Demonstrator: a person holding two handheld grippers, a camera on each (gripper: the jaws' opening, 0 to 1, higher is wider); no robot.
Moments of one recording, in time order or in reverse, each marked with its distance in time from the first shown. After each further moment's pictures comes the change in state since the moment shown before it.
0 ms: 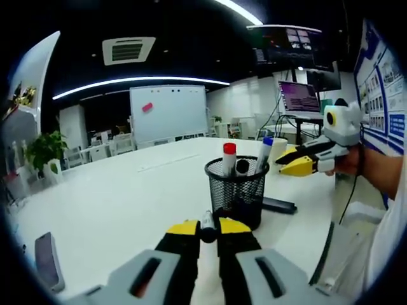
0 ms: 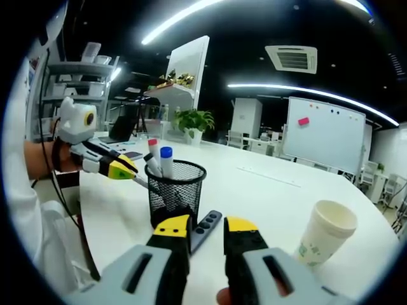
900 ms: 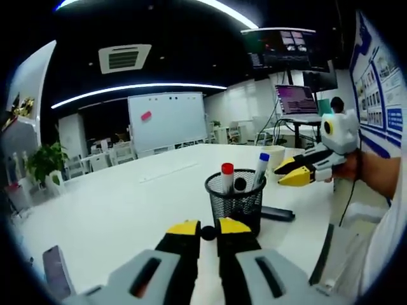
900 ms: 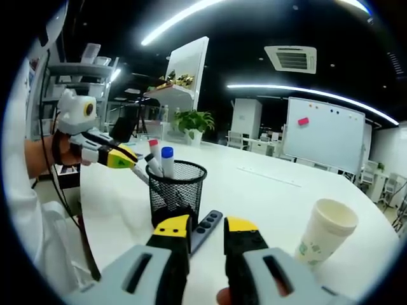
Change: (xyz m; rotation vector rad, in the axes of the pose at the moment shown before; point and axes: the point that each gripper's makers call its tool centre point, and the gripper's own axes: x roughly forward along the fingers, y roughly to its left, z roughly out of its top) left arm -0.005 0.007 0.017 0.041 -0.035 -0.001; right arm -0.002 0.000 -0.001 0.006 -0.005 -0.001
